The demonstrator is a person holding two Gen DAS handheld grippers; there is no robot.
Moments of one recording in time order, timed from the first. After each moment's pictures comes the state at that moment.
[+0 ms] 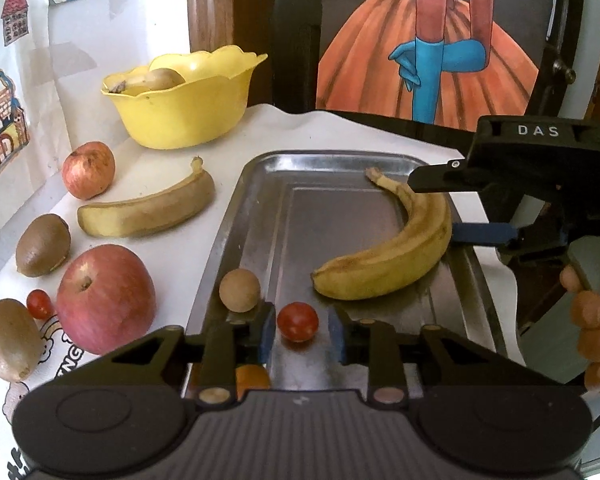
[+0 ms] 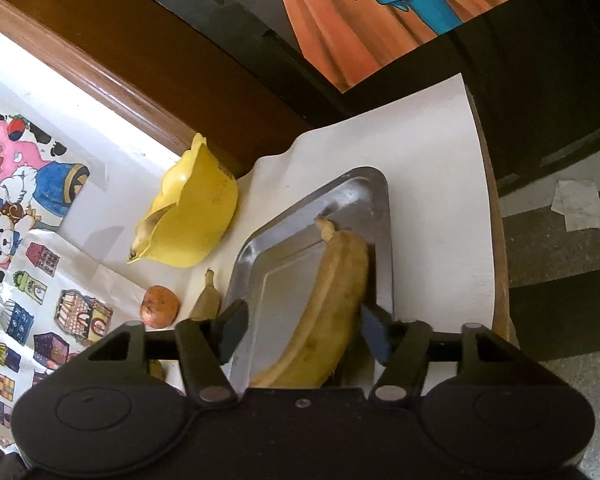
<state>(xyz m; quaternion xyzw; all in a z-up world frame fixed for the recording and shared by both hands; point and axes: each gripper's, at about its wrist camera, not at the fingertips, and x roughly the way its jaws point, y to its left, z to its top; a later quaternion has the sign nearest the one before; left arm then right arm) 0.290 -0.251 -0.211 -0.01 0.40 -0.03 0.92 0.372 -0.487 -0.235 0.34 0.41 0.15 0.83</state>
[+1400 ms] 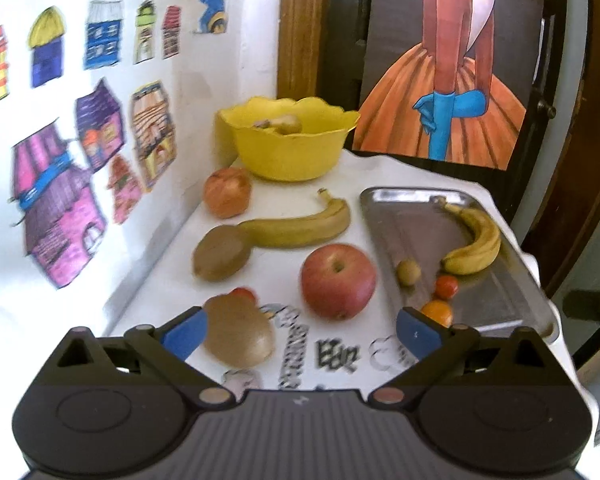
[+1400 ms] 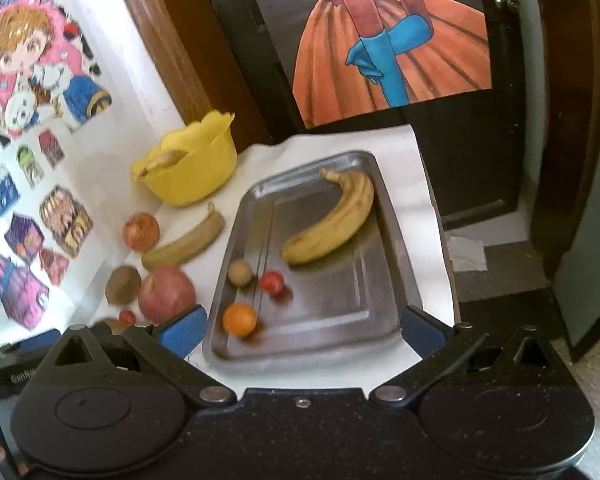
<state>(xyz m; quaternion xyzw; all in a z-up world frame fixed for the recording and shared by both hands) 0.204 -0.067 -0.162 0.00 0.35 -0.06 0.93 0.166 -0.346 -0.154 0.16 0.37 -0.01 0.91</state>
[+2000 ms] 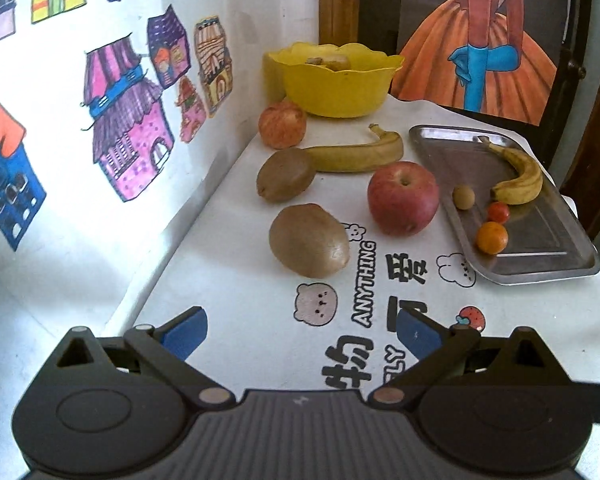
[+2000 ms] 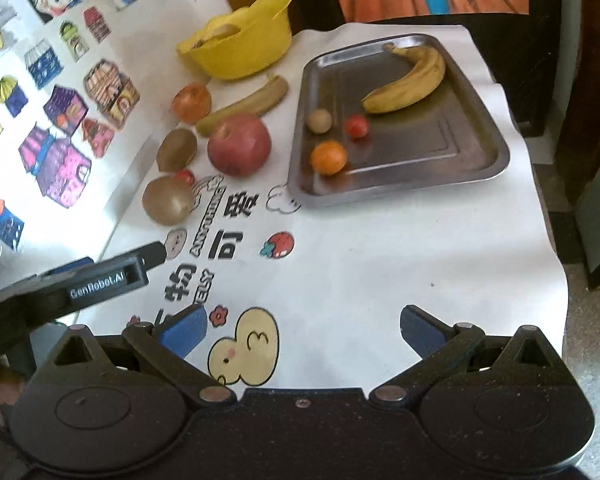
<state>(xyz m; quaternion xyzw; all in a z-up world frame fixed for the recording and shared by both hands) 0.175 -0.031 -0.186 0.02 0.41 -0.02 0.91 0.121 -0.252 -0.178 0.15 0.49 0.04 0.86</state>
